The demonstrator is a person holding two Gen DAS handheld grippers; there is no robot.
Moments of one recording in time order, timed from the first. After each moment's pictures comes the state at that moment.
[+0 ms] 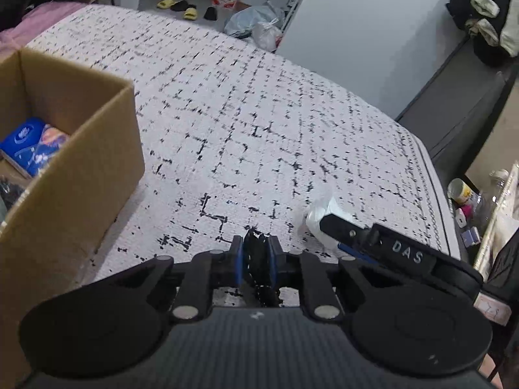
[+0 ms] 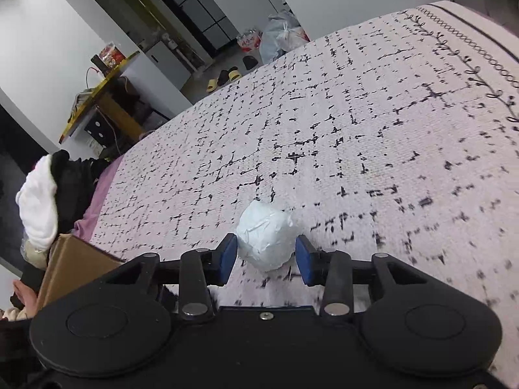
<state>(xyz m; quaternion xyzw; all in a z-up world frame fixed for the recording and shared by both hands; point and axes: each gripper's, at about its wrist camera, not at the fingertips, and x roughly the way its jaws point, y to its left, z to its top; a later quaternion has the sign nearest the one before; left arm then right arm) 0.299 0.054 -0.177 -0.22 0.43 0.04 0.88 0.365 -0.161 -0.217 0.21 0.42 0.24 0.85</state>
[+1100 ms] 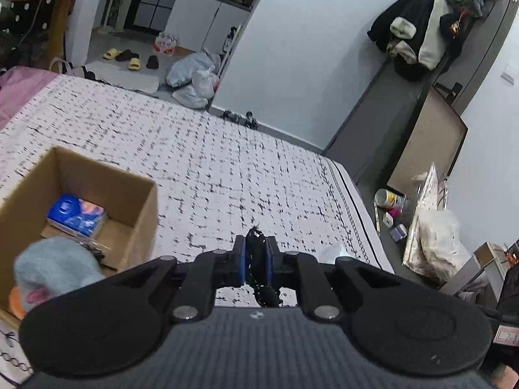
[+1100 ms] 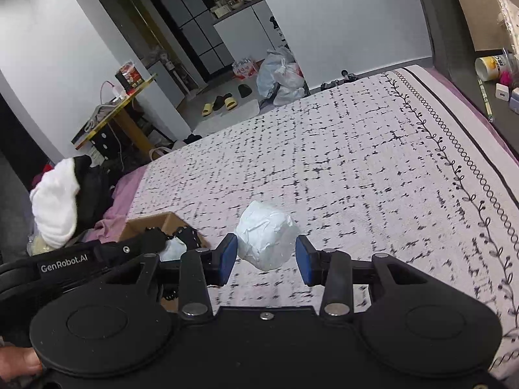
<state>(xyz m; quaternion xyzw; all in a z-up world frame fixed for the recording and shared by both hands) 0.208 0.089 -0.068 -0.20 0.34 -0.06 0.92 0.241 -0.162 -0.099 0.18 0.38 0.19 0.88</state>
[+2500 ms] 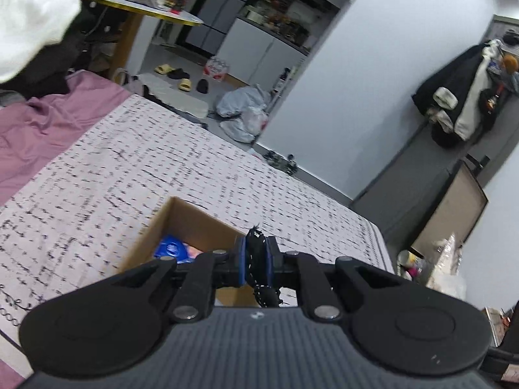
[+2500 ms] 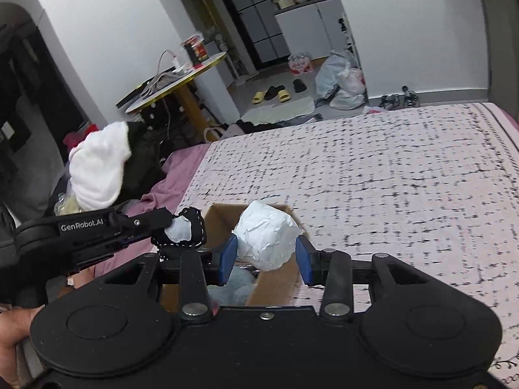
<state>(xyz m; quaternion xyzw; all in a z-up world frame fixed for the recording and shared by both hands) 0.175 0.228 -0.036 -0.27 0.30 0.02 0.92 0.216 -0.036 -0.049 0.11 0.37 0.27 0.88</state>
